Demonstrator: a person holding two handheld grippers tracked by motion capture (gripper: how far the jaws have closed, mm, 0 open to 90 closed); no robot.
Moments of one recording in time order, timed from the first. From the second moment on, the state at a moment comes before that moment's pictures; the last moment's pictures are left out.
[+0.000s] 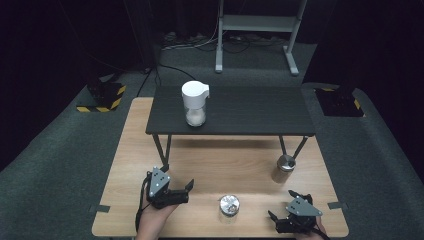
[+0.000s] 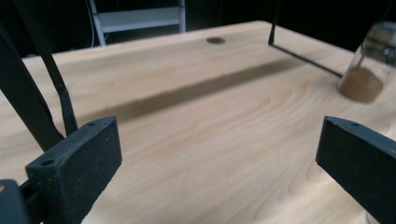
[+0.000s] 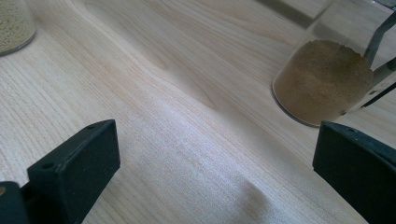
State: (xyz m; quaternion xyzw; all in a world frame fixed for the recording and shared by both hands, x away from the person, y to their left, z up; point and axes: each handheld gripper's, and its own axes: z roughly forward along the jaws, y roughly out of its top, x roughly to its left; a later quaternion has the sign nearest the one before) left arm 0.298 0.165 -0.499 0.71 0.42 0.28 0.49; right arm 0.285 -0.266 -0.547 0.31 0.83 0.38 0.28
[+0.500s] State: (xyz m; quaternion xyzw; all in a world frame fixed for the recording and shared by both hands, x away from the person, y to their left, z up) left arm 0.284 0.166 -0.540 0.75 0.42 0.26 0.44; right arm 0.284 -0.265 -0.548 0.31 0.83 0.37 0.29
